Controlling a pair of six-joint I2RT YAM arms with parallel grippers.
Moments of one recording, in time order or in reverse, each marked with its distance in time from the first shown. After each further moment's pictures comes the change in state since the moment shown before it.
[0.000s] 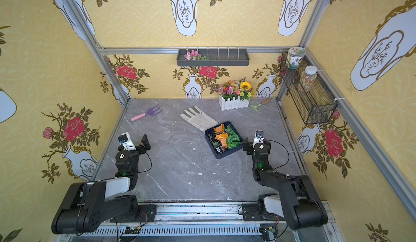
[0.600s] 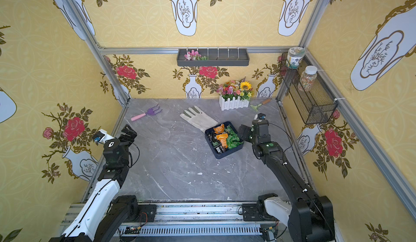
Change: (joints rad) left arm 0.005 -0.388 0.319 -0.846 -0.174 -0.534; right arm 0.047 -0.045 0.601 -1.047 -0.274 0.431
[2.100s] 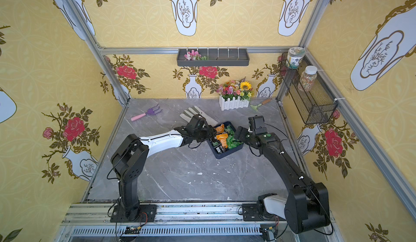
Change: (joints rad) left arm -0.776 1.171 0.917 -0.282 0.430 -0.261; right arm -0.027 0.097 0.115 -0.232 -0.105 0.121
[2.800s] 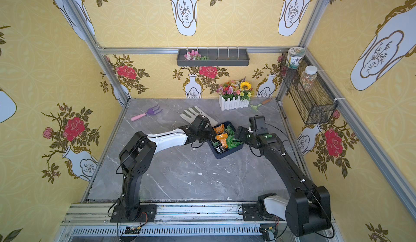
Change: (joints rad) left arm 0.002 0.090 0.067 -0.016 0.038 0.002; right arm -0.002 -0.026 0.000 -0.003 -0.019 0.000
